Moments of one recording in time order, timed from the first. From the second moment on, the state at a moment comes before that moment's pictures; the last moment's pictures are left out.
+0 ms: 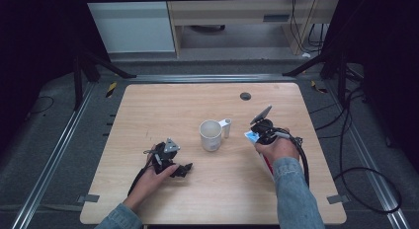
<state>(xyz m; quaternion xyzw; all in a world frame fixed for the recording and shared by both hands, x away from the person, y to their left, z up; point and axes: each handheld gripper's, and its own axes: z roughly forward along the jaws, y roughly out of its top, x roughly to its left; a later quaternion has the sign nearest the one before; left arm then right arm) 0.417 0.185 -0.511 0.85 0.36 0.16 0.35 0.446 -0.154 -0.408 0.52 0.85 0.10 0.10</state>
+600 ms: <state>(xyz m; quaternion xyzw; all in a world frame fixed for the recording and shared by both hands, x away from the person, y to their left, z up) 0.417 0.185 -0.511 0.85 0.36 0.16 0.35 0.443 -0.170 -0.362 0.53 0.82 0.17 0.13</state>
